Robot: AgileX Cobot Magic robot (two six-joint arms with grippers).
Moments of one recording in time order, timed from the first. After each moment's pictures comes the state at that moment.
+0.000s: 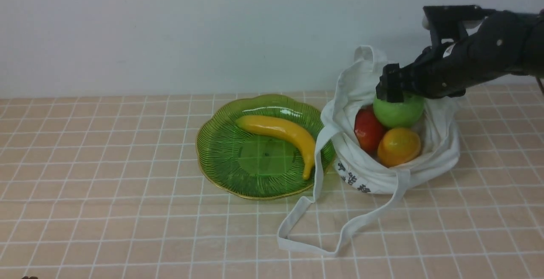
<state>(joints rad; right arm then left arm) 0.18 1.89 -1.40 0.16 0.53 -0.10 -0.06 -0.01 0.03 -0.02 0.38 0.03</state>
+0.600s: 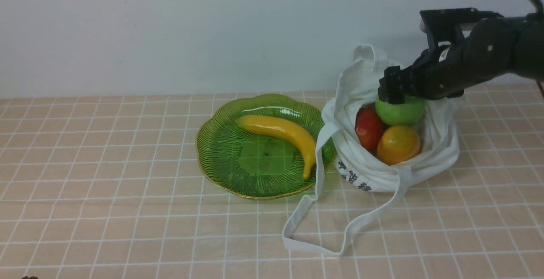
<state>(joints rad) 0.18 1.90 -1.41 0.10 0.55 -0.06 -0.06 -0.01 0.03 -0.02 0.38 0.03</state>
